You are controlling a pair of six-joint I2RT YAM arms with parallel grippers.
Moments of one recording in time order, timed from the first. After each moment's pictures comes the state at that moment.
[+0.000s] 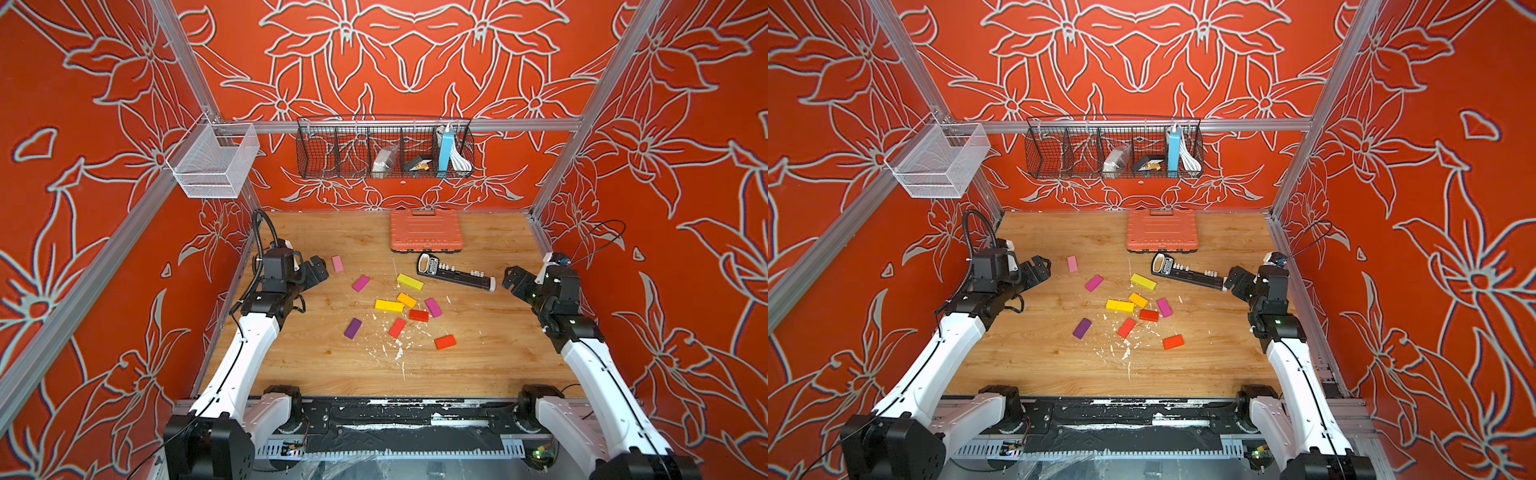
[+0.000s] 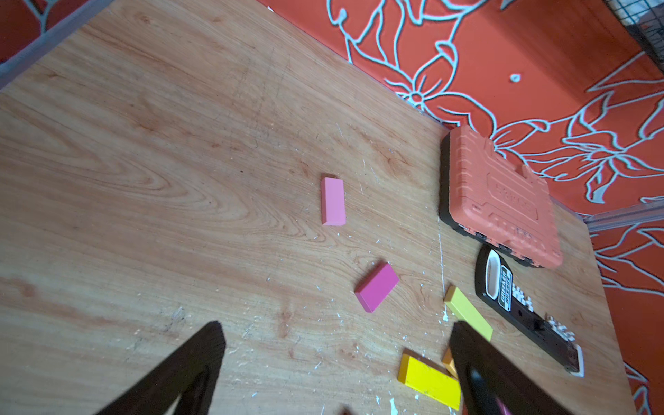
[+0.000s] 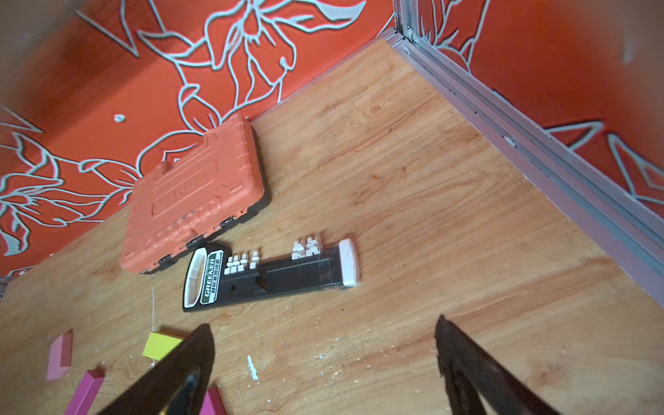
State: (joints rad) left arm 0.00 1.05 0.84 -0.43 0.06 -0.52; right arm -0.01 0.86 0.66 -0.37 0.03 0.47
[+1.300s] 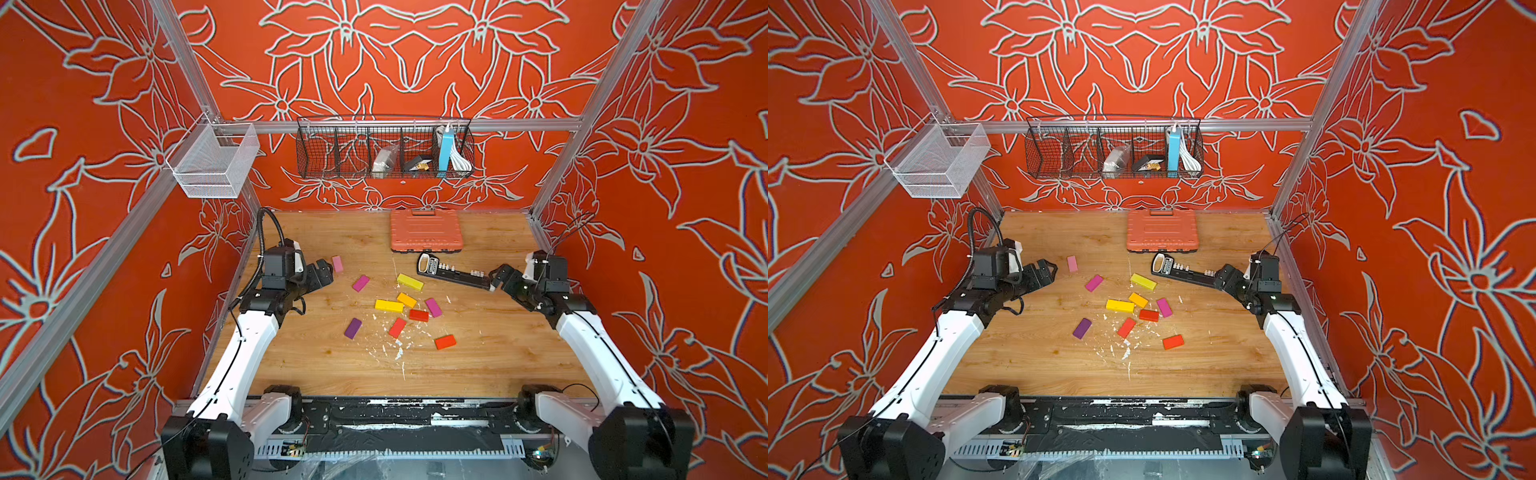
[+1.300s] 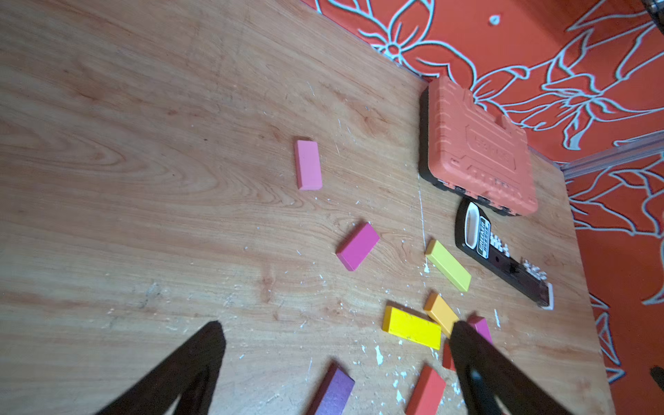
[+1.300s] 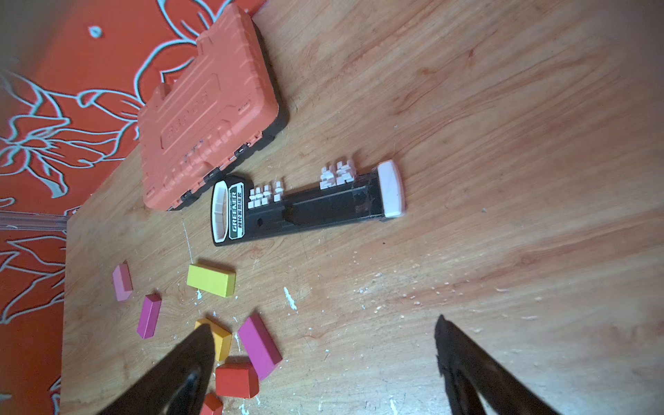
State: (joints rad) left arm -0.01 1.05 0.88 -0.54 0.19 -0.48; right arm 0.02 1.09 0.81 -0.52 -0.20 0.58
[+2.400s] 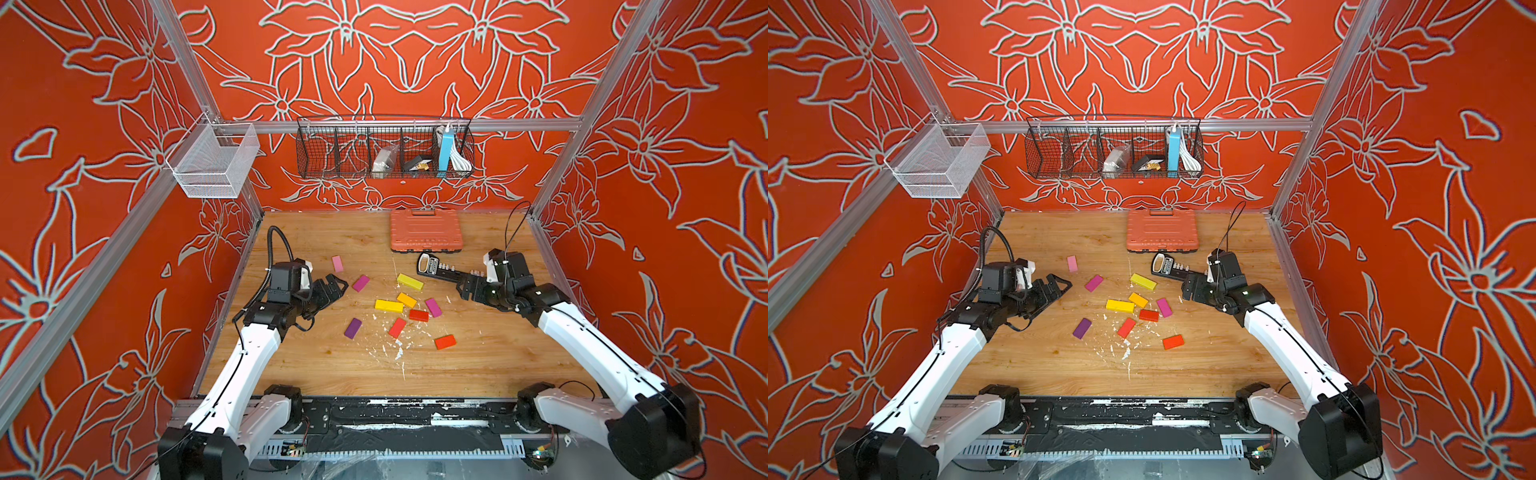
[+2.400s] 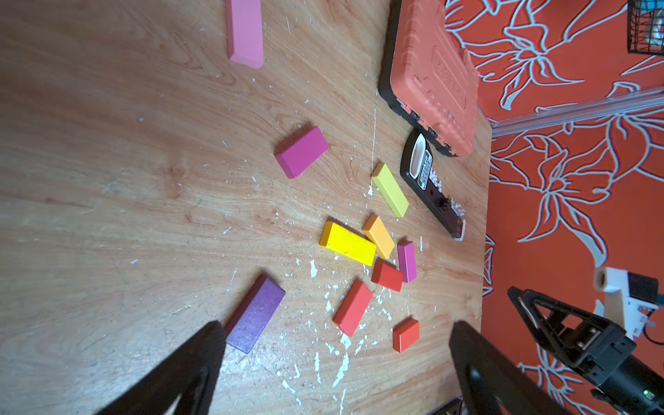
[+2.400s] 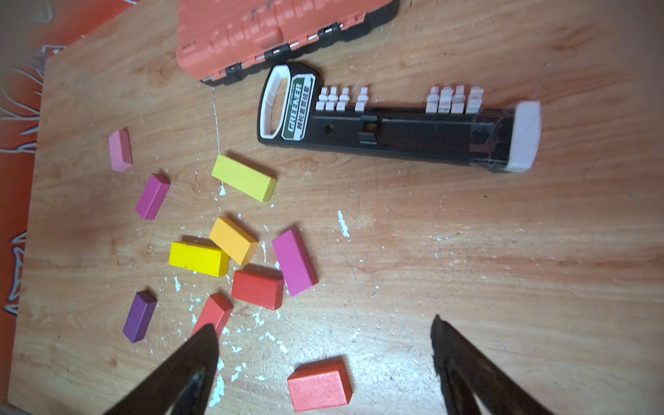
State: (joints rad) left arm -0.07 0.97 0.76 -0.57 0.42 -0.70; right arm 0.38 1.12 0.86 -0.64 -0.10 0.52
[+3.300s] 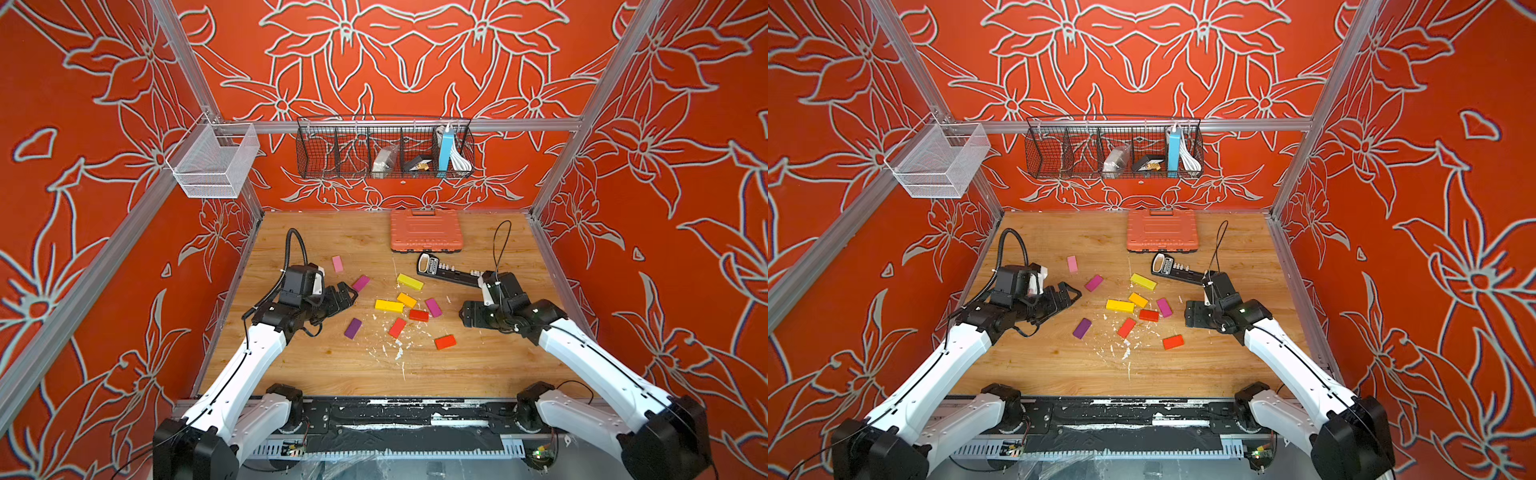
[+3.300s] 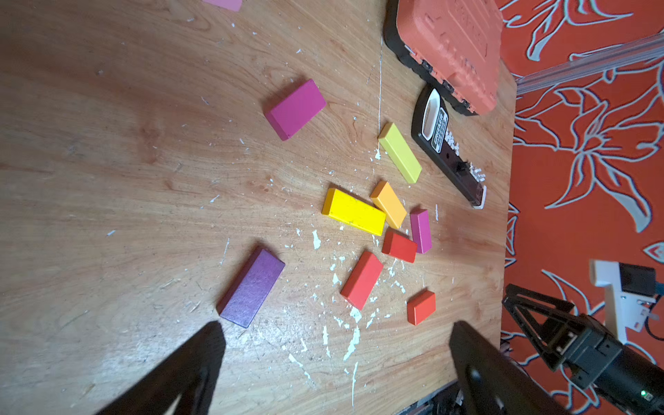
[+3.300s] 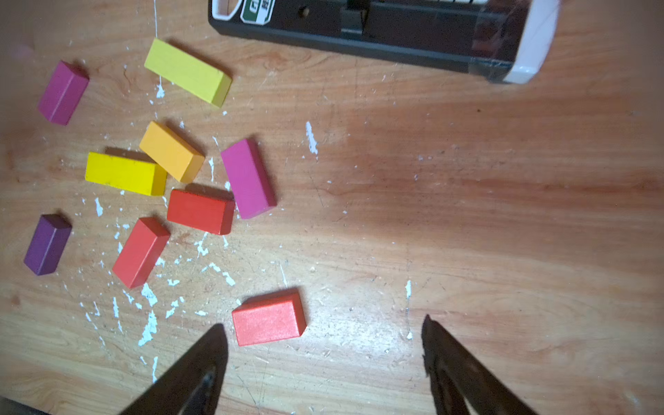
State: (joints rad) left arm -0.19 0.98 0.75 -0.61 0.35 -0.70; right arm 0.48 1.04 0.74 -0.74 -0.02 0.46
